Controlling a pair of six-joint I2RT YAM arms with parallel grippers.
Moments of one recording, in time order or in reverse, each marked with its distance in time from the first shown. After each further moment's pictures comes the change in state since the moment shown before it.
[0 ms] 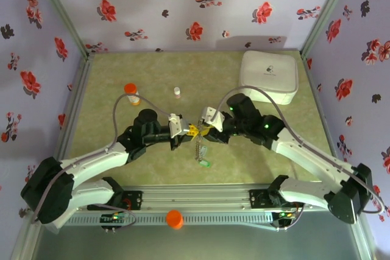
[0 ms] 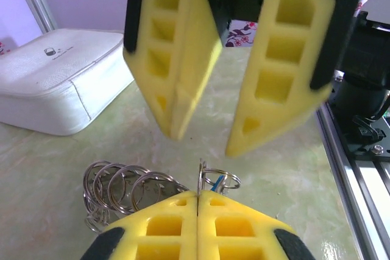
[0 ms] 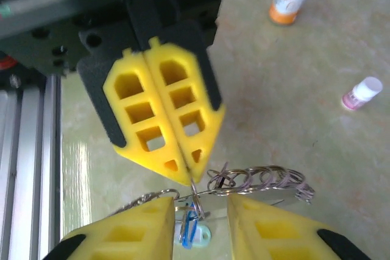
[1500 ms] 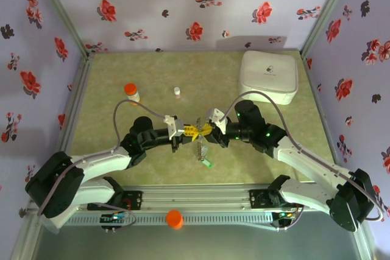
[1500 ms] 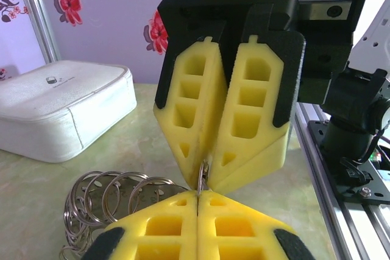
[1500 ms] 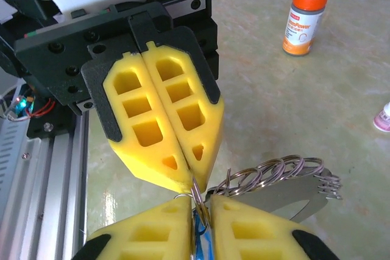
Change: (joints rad) left arm 0.000 0.061 -0.113 0.367 0.029 -0.173; right arm -0.045 -0.038 -0.179 0.262 -0.159 0.113
